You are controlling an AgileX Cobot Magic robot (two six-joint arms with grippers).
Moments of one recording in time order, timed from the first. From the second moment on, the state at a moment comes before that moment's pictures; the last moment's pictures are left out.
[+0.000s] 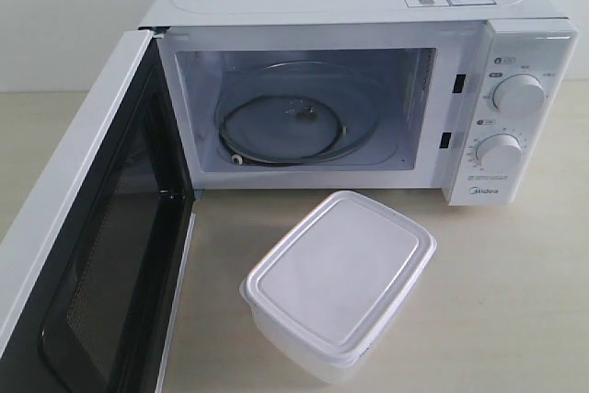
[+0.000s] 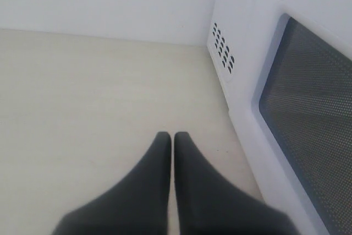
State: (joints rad) left arm -0.05 0.00 0.00 -0.13 0.31 0.01; right arm 0.04 0.83 -0.28 0.06 -0.43 -0.03
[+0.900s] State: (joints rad) left arm -0.05 0.00 0.00 -0.13 0.31 0.01; right arm 0.30 1.49 -0.11 -0.24 -1.04 0.90
